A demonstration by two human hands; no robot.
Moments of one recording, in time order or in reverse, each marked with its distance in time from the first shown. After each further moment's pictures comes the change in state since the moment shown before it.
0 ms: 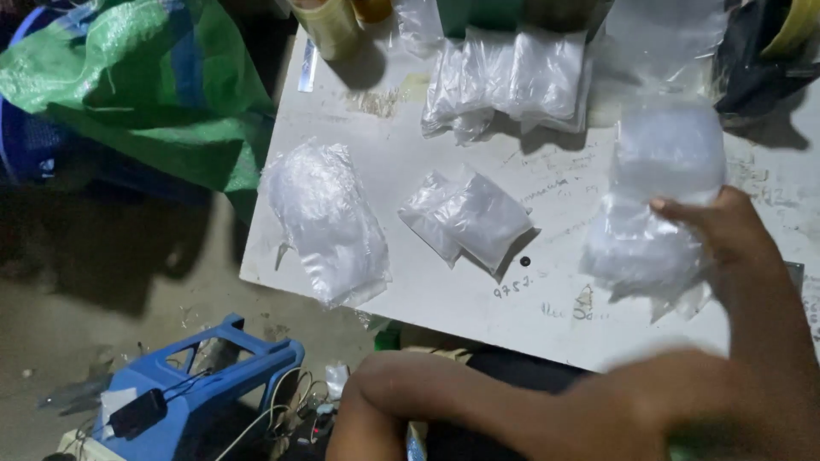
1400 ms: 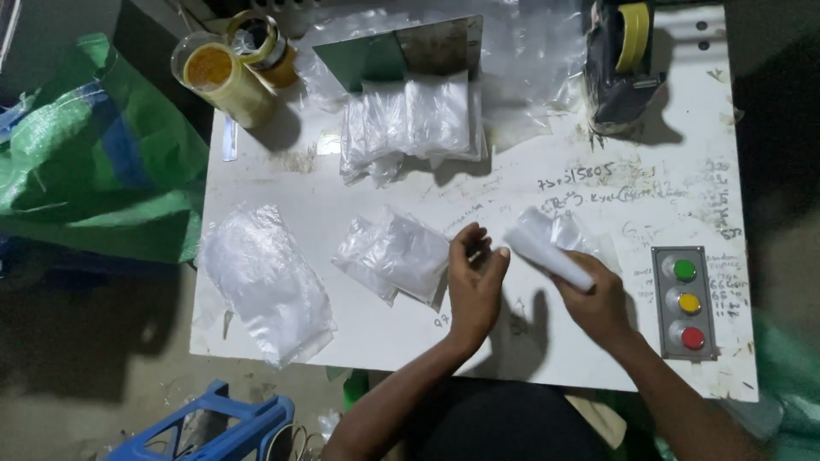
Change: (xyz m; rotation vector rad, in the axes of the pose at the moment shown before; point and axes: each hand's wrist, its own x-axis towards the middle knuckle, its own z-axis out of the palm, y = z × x) left_hand 0.029 -0.153 -0.033 0.079 0.397 -0.326; right_hand 0.024 0.152 0.028 -0.248 0.255 -1.010
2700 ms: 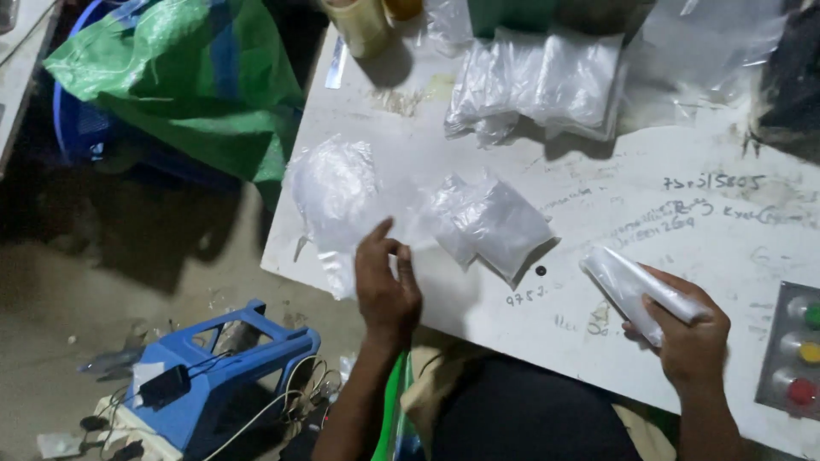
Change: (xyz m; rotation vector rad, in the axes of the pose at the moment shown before) left_hand -0.043 0.000 -0.203 0.946 0.554 0.413; right_hand 0.006 -0.101 -0.015 0.542 0.024 0.780
